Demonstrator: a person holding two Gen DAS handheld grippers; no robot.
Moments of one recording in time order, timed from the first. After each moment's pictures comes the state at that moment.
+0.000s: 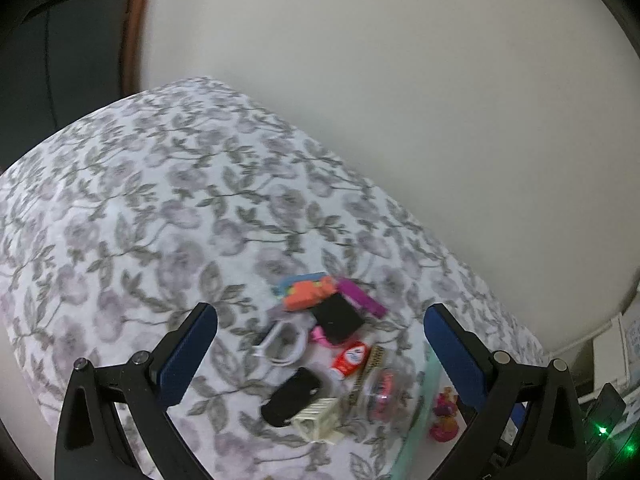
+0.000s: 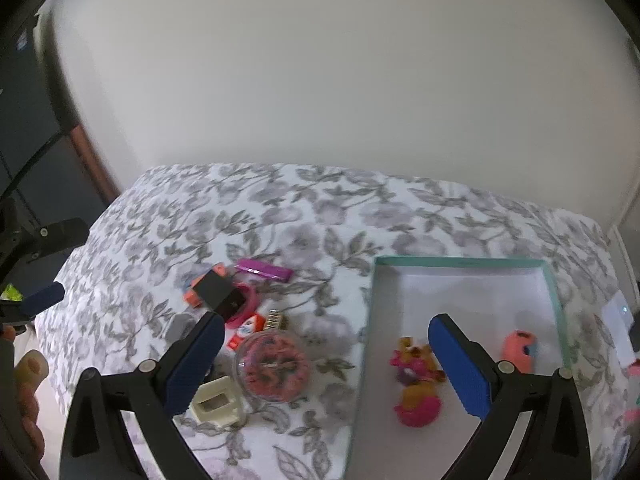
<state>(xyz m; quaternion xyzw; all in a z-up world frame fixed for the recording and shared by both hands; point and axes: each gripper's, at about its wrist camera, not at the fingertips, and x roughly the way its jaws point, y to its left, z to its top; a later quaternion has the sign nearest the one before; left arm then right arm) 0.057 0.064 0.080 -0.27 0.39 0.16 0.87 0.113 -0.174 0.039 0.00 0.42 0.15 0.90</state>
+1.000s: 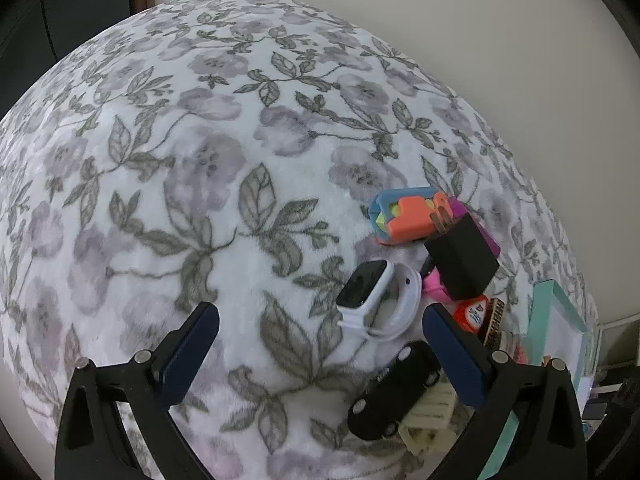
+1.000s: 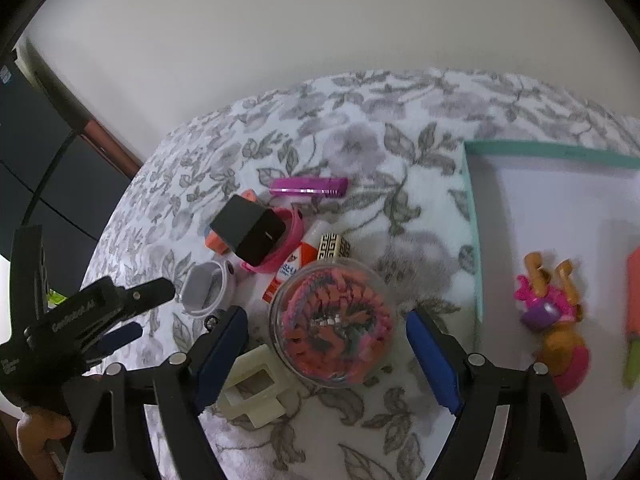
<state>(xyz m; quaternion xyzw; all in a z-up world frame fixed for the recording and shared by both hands) 0.081 0.097 -0.049 -0.26 0.52 0.17 0.80 0.127 -0.144 -0.053 0.09 0.52 0.20 0.83</state>
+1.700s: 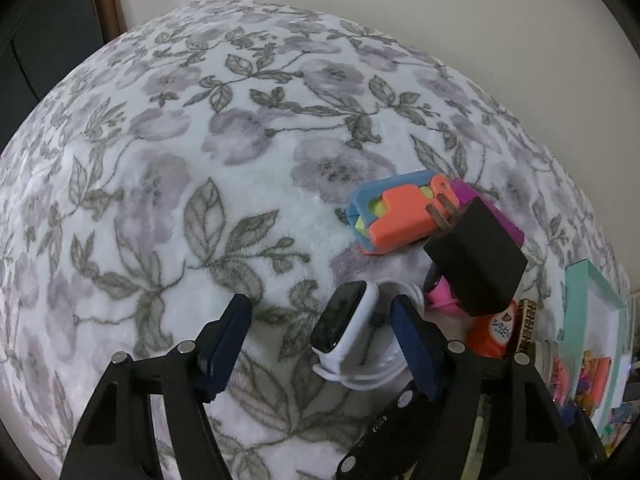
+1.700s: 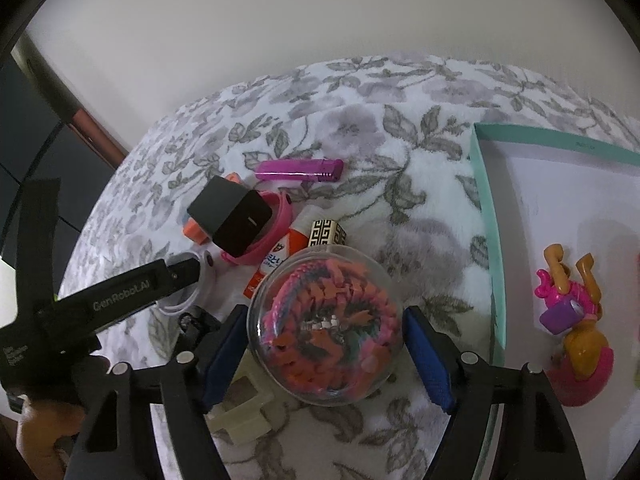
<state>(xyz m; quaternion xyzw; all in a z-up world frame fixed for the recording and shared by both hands) 0.115 0.076 -0.076 -0.18 0.53 0.17 0.81 0.131 -0.129 -0.071 0.06 0.52 0.18 0.83</state>
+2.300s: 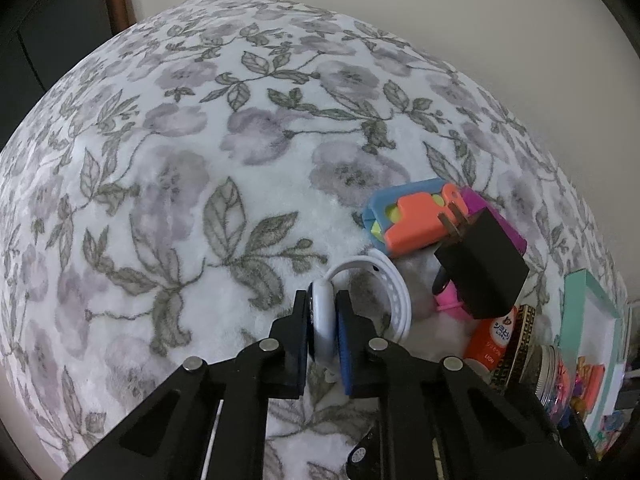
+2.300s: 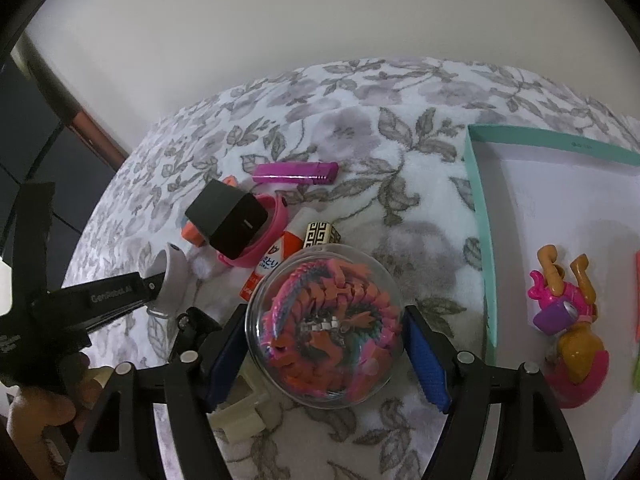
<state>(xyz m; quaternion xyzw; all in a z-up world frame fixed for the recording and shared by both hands) 0.111 0.086 -0.072 -0.21 0.53 0.18 0.80 0.132 -0.139 -0.070 0.07 0.52 0.19 0.83</state>
